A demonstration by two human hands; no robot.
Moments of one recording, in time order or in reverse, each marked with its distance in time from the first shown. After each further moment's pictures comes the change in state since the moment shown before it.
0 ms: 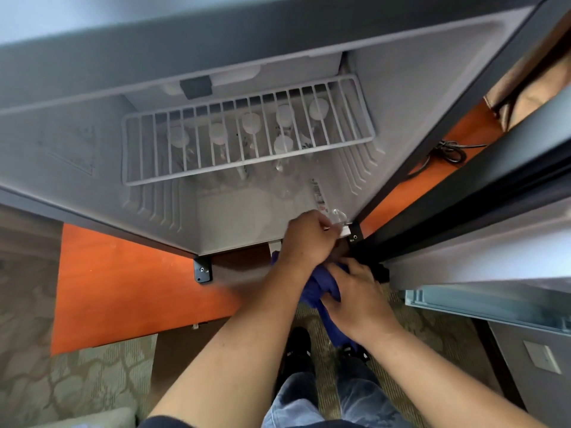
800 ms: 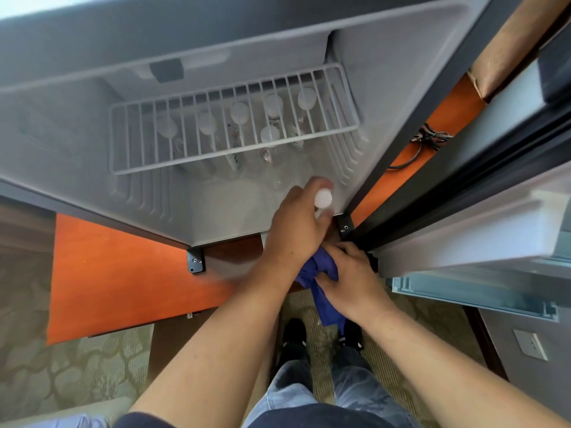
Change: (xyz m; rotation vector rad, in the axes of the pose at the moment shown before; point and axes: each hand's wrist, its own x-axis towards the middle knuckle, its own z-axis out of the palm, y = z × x) left_hand -0.023 0.018 -0.014 0.072 0.146 0.340; right_hand 0.002 0.011 -0.012 0.221 0.025 0.002
